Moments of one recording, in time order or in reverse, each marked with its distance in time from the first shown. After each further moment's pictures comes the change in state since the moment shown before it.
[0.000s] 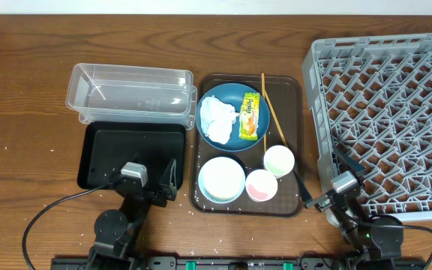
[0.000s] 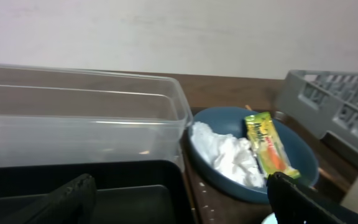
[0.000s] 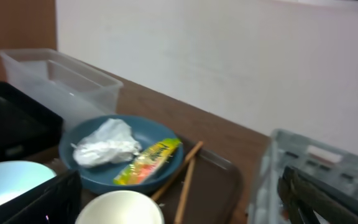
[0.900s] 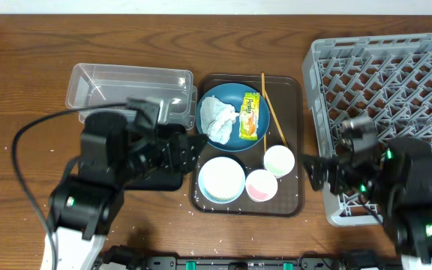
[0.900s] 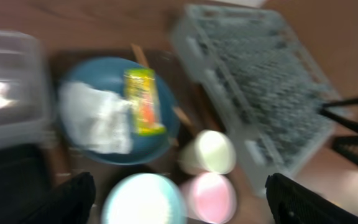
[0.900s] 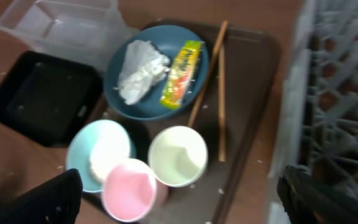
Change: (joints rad) left arm -0.009 0.932 0.965 -0.558 0.502 -0.093; right arm 0.000 0.821 0.943 -0.929 0.017 0.165
